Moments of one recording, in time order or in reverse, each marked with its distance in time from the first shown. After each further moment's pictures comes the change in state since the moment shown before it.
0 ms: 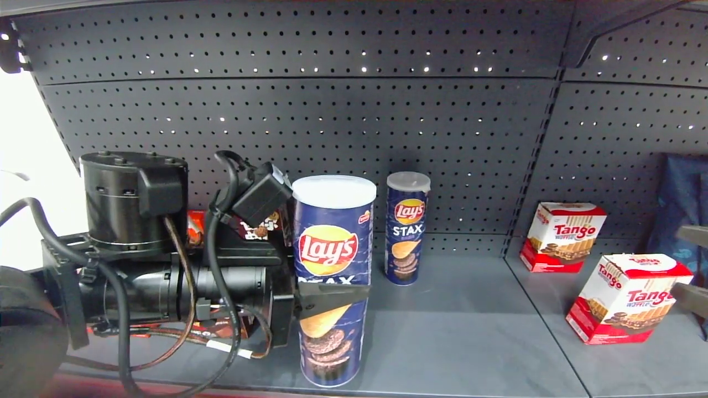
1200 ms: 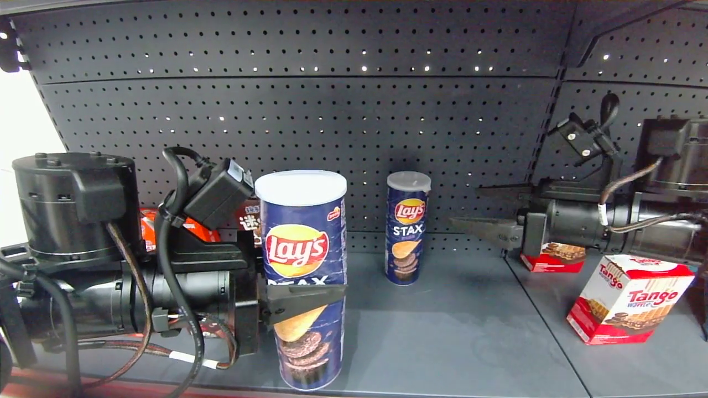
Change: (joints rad) left arm 0.044 -0.081 0.050 -0.001 -0.001 0.000; right arm 0.007 0.665 -0.248 -0.370 0.211 -0.079
